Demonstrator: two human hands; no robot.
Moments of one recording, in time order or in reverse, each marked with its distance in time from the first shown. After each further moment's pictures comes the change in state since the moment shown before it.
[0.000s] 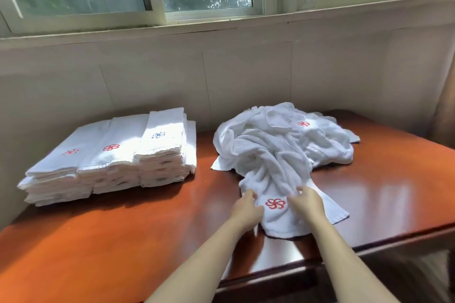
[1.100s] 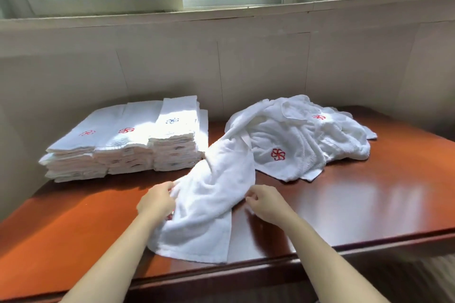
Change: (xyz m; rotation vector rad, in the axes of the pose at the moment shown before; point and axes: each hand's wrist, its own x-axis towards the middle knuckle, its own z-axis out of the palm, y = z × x) left_hand -0.039 -0.140 -0.144 0.406 0.427 -0.251; right_hand -0.059 -0.051 0.054 -0.247 -0.373 -0.509
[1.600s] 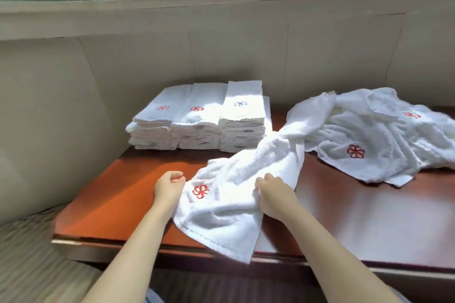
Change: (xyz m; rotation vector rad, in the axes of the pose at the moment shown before) left_hand -0.022 -0.126 -0.034 -0.740 0.267 -0.328; right_hand 0.025 -0.100 0.101 -0.472 -0.061 -0.272
